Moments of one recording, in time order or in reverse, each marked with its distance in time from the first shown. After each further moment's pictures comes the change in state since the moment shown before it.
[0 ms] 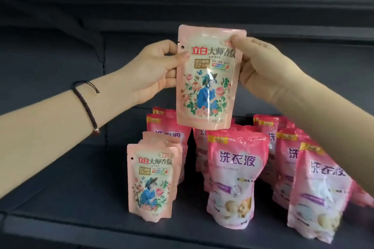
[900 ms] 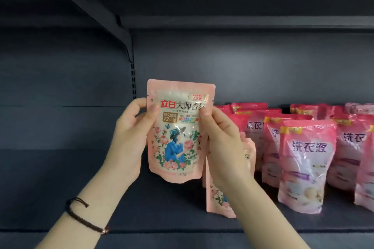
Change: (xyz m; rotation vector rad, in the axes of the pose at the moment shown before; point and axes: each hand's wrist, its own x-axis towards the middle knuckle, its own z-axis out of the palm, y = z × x) left_hand -0.109 -0.087 -0.177 -0.131 0.238 0.077; right_hand -0.064 0.174 0.205 0.104 0.123 -0.069
